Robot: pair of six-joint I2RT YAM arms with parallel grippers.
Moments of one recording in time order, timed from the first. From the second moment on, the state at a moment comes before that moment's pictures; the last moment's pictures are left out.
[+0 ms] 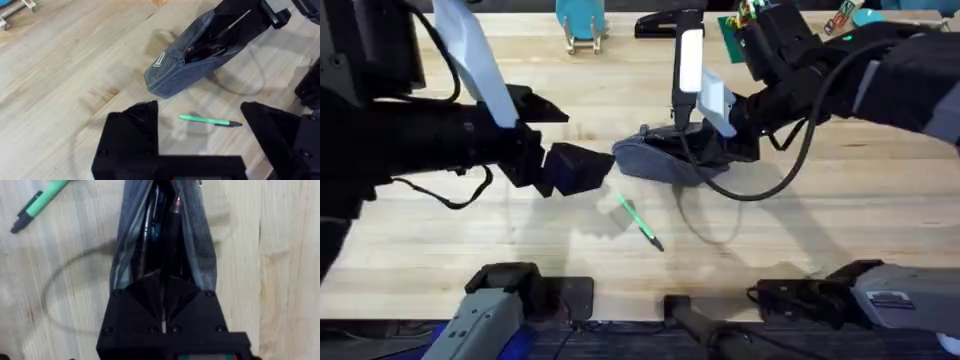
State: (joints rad) left arm 0.06 0.87 0.96 -1.09 0.68 0.54; right arm 0.45 1.50 1.02 -0.76 -0.31 -0.99
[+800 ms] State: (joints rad) left arm 0.06 0.87 0.96 -1.09 0.68 0.54; right arm 0.45 1.50 1.02 -0.75 -0.31 -1.00
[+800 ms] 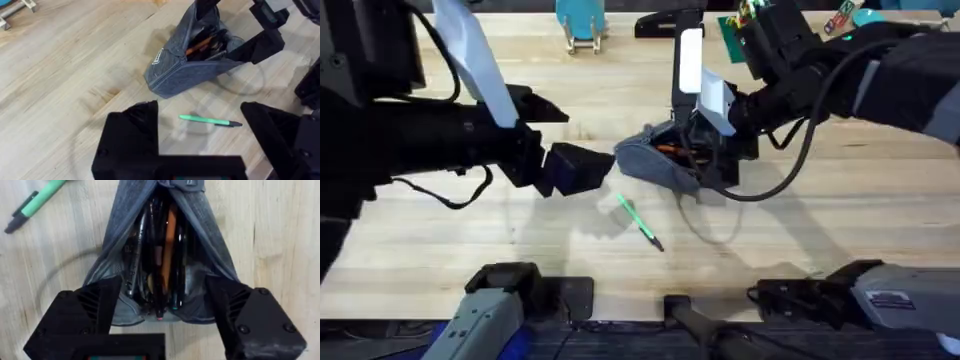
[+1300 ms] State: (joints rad) left arm 0.06 0.87 0.96 -1.09 0.68 0.54; right arm 0.45 1.42 1.02 -0.77 -0.31 -0.88
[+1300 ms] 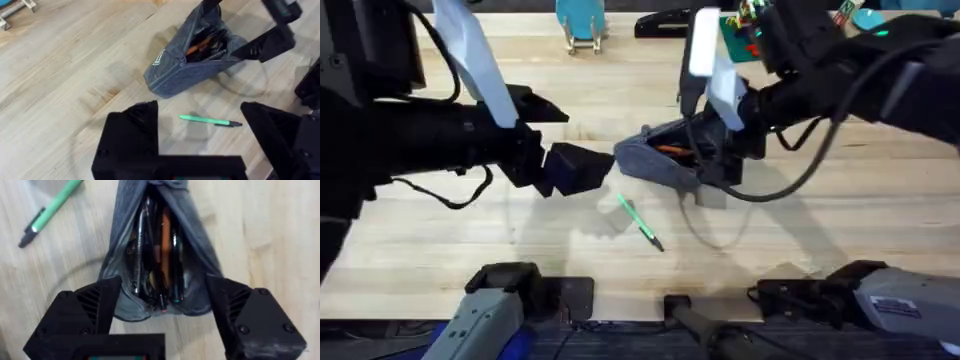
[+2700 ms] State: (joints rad) left arm -0.32 0.87 0.96 -1.21 0.23 -0.46; right arm 0.45 1.05 1.03 -0.88 -0.09 -0.23
